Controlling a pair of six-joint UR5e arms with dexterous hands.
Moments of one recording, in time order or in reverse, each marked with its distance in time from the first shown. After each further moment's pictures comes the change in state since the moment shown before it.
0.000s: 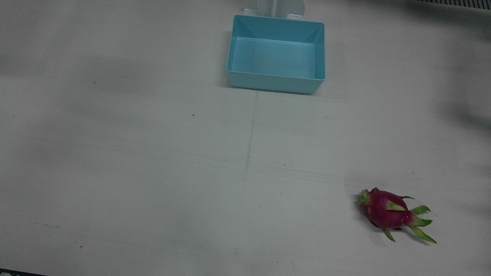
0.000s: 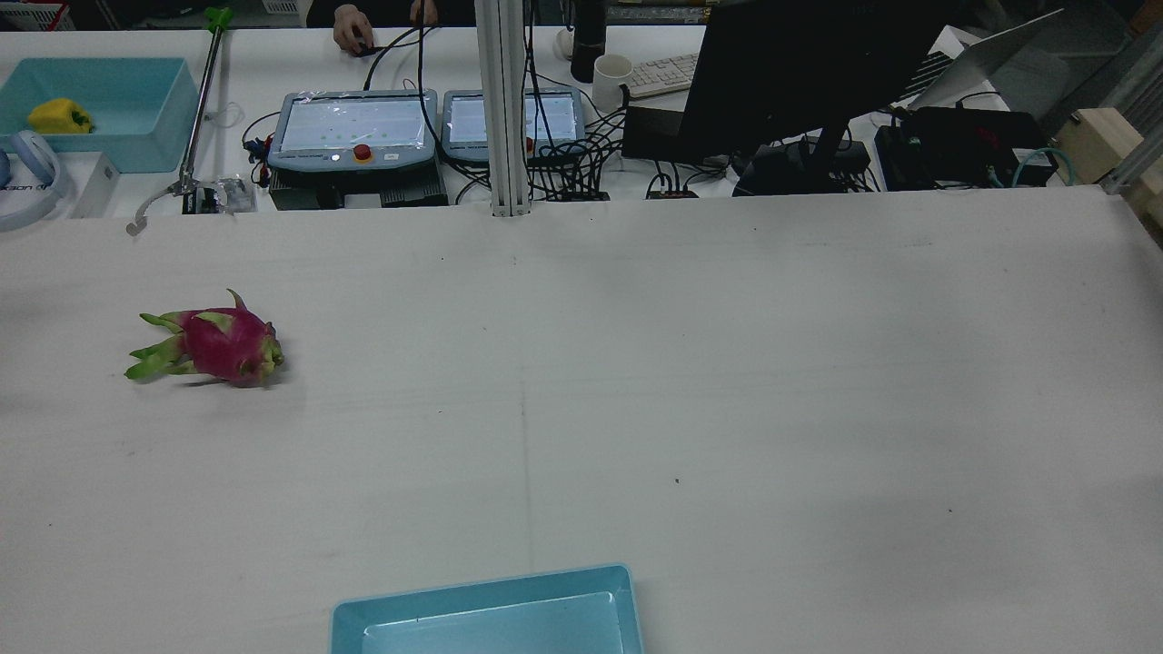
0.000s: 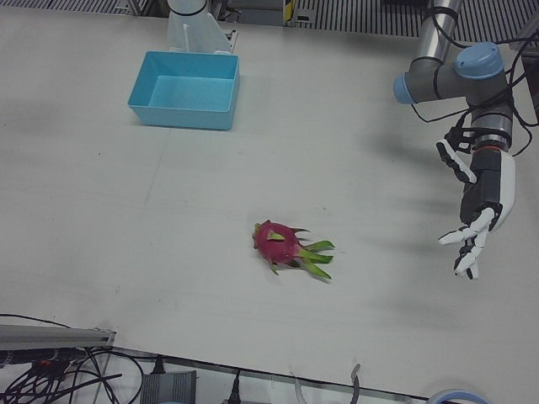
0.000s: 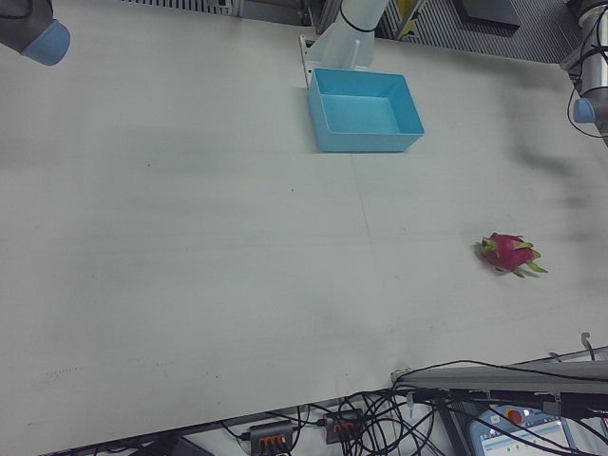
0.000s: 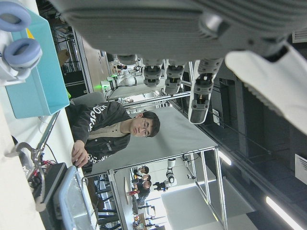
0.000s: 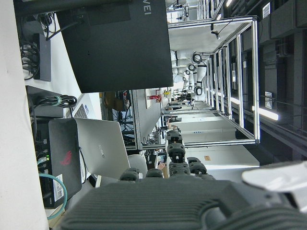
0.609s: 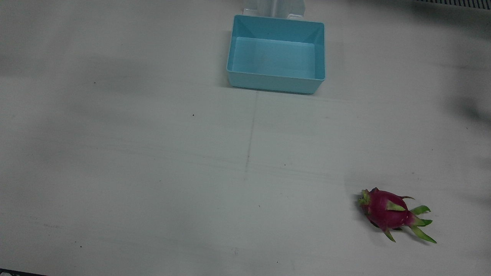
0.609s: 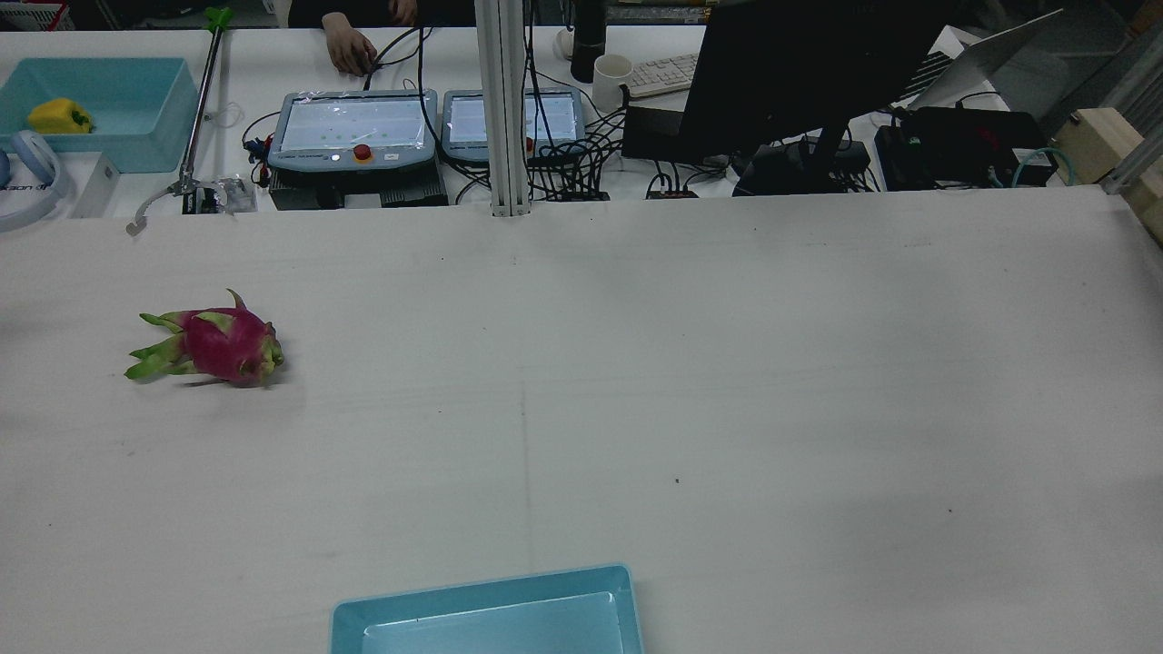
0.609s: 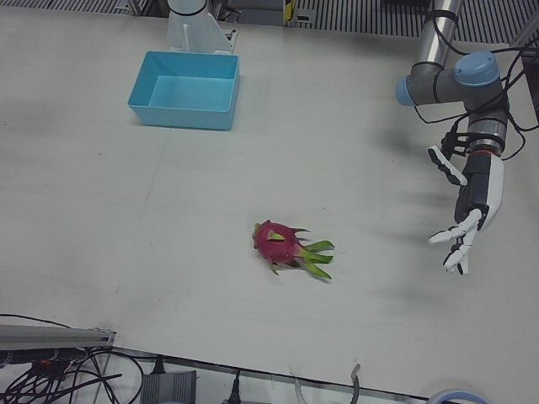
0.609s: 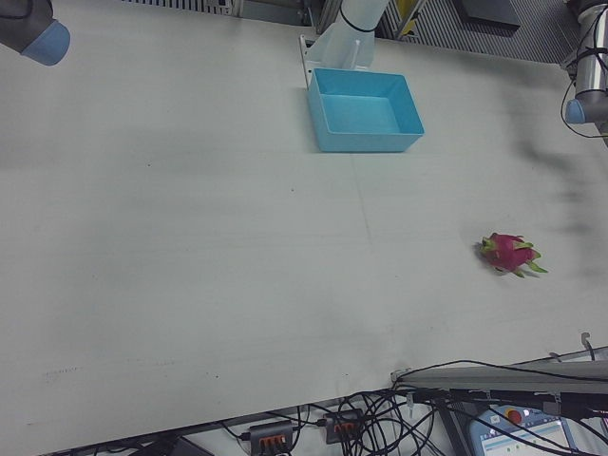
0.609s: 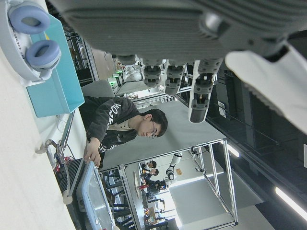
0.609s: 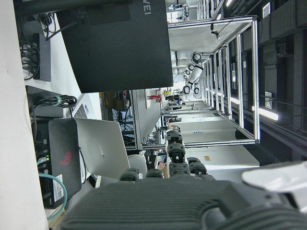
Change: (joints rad) left arm 0.045 0.023 0.053 -0.070 -0.012 0.045; right arm 0.000 0.000 0.000 0.000 0.000 0.000
